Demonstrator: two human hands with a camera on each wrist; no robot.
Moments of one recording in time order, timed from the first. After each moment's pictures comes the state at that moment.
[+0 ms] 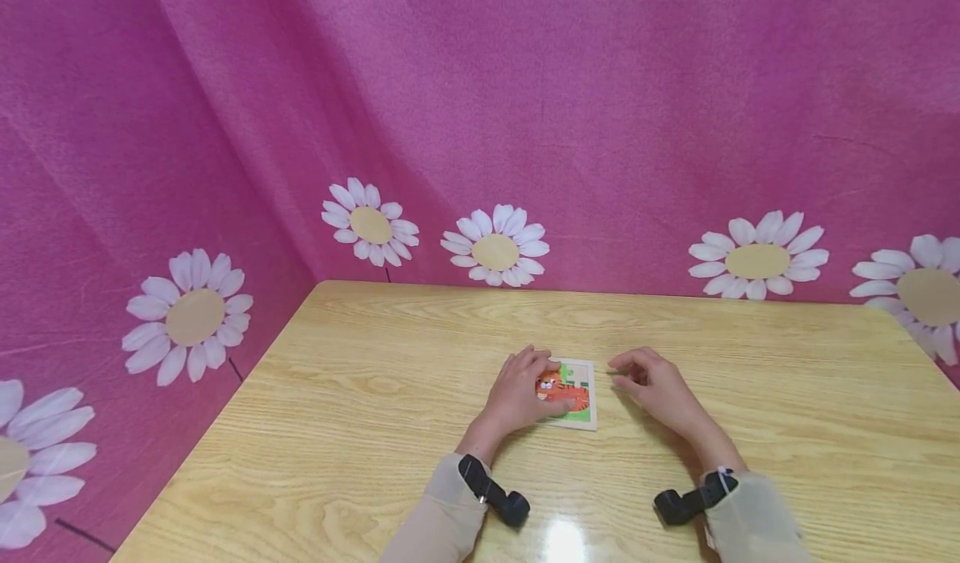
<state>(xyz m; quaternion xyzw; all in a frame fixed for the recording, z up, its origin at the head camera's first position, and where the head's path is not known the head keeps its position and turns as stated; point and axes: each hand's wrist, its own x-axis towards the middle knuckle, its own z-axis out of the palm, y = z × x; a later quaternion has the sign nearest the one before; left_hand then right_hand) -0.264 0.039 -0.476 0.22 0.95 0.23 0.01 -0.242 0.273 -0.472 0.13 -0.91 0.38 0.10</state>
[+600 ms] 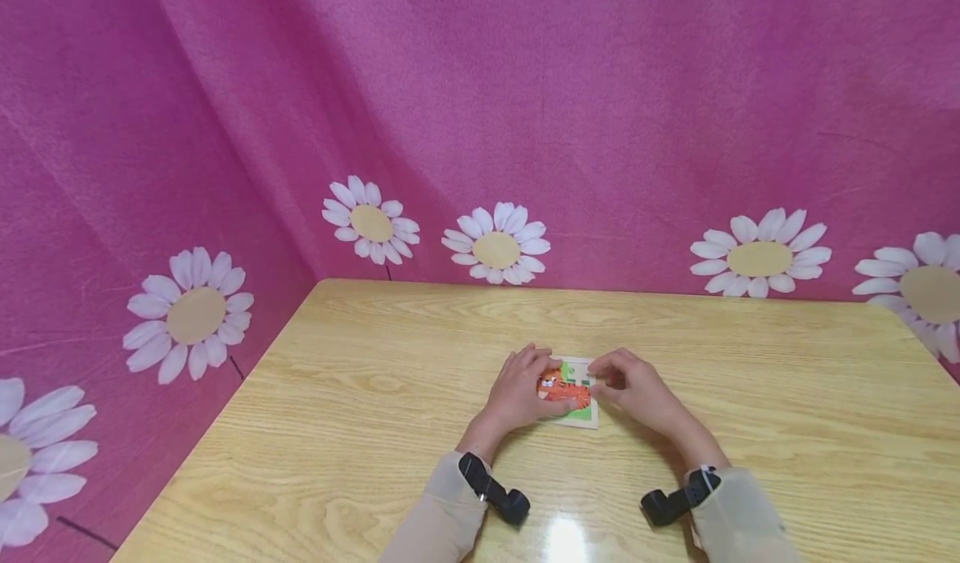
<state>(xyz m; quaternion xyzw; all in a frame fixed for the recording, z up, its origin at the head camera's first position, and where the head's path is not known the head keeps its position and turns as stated) -0.265 0.038 -0.477 0.22 0.95 0.23 0.01 -0.245 0.250 -0.473 0.15 -0.91 0.38 0.04</state>
